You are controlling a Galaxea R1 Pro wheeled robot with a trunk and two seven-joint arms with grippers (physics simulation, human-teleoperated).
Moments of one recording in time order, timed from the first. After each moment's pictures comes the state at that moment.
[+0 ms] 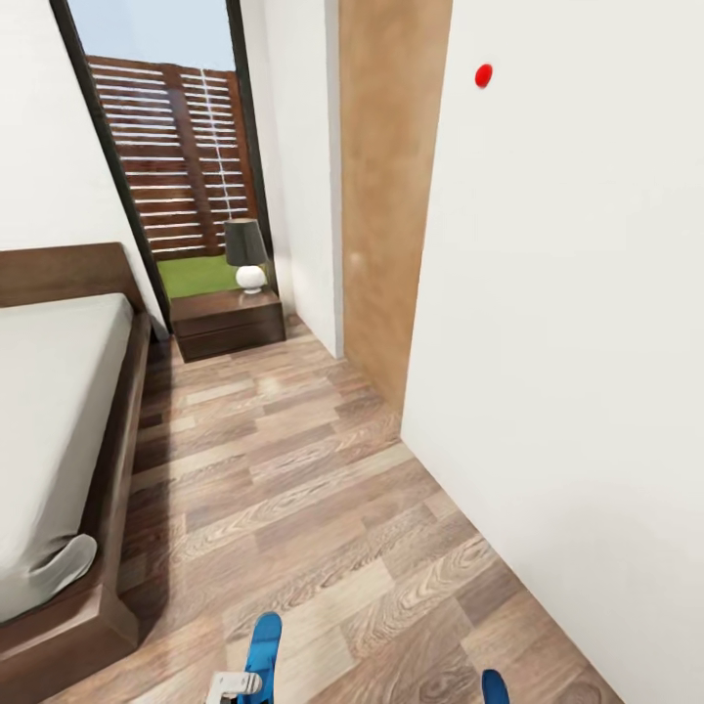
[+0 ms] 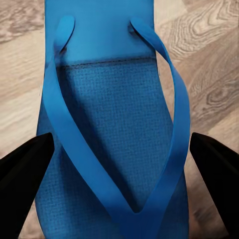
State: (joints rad) left arm -0.42 0.04 -0.20 -0.07 0.29 -0.19 -0.38; right arm -0.29 -0.27 0.32 -0.12 -0.66 0.06 0.71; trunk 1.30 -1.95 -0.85
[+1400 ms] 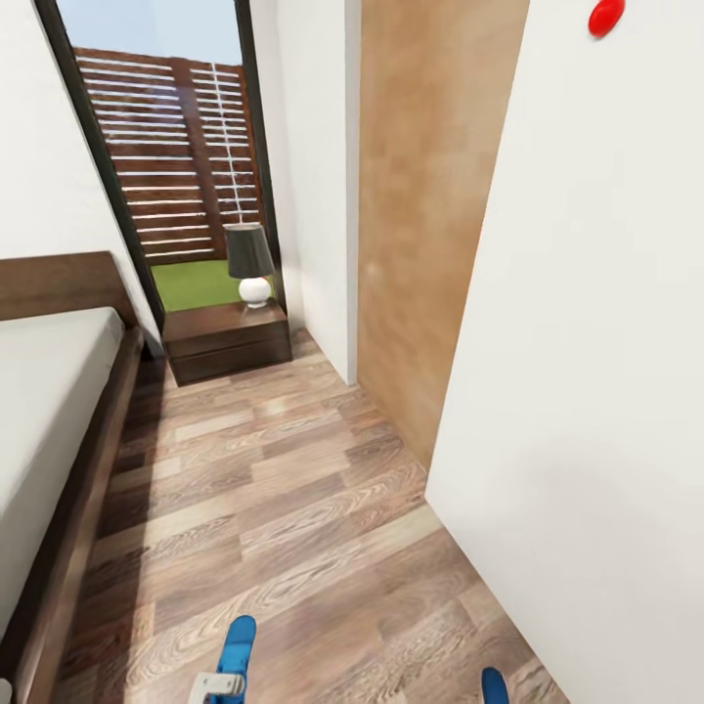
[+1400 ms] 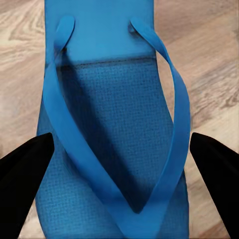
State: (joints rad) left arm -0.42 0.07 -0.22 -0.07 0.23 -0.19 -0.18; right arm -0.29 -0.27 0.32 -0.12 -0.66 0.06 0.72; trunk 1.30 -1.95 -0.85
